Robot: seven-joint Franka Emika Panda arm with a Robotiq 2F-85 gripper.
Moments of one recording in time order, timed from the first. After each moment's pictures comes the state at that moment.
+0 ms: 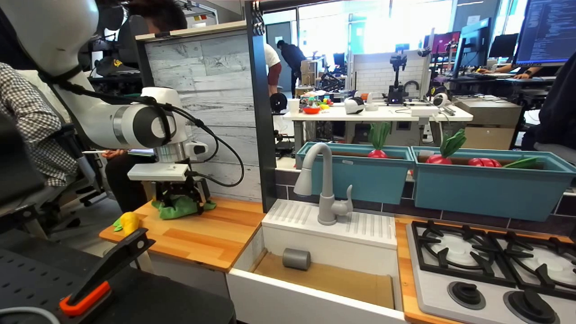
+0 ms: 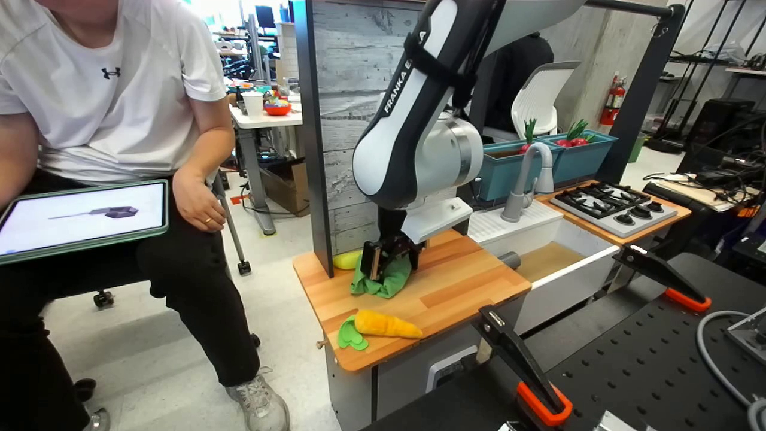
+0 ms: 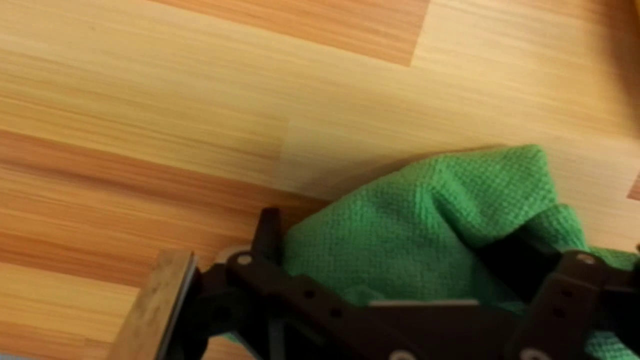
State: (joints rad) arm 0.13 1.10 0.03 -1.62 -0.06 2.69 -0.12
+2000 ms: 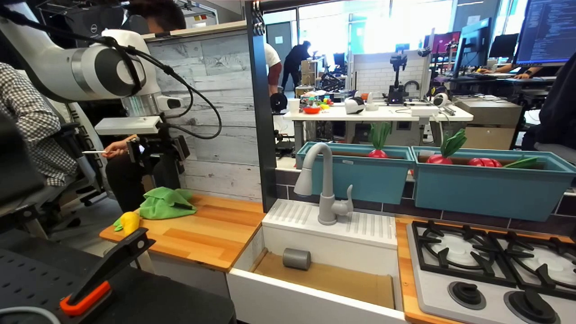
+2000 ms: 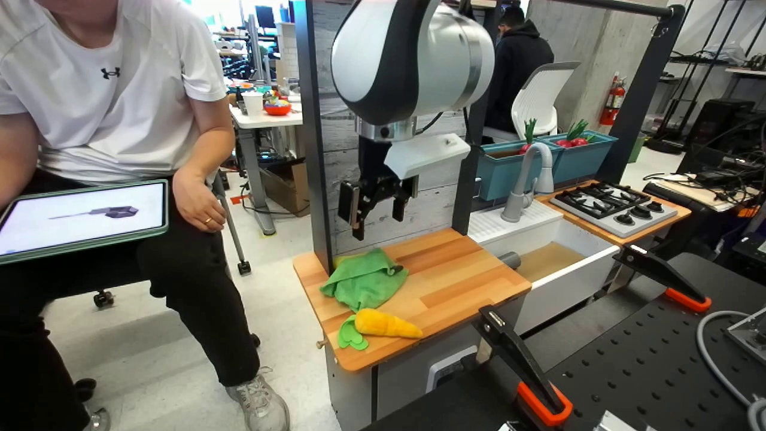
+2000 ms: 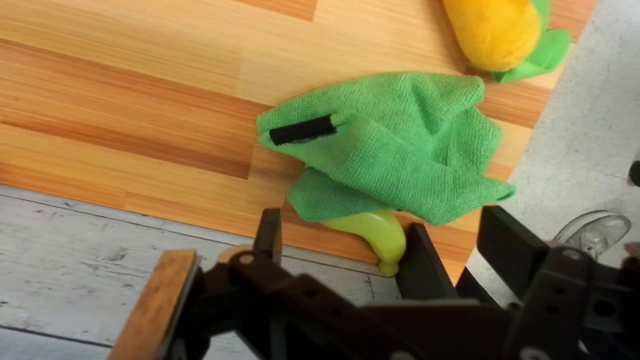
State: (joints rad) arm 0.17 0.78 0.04 -1.87 -0.09 2.71 -0.04
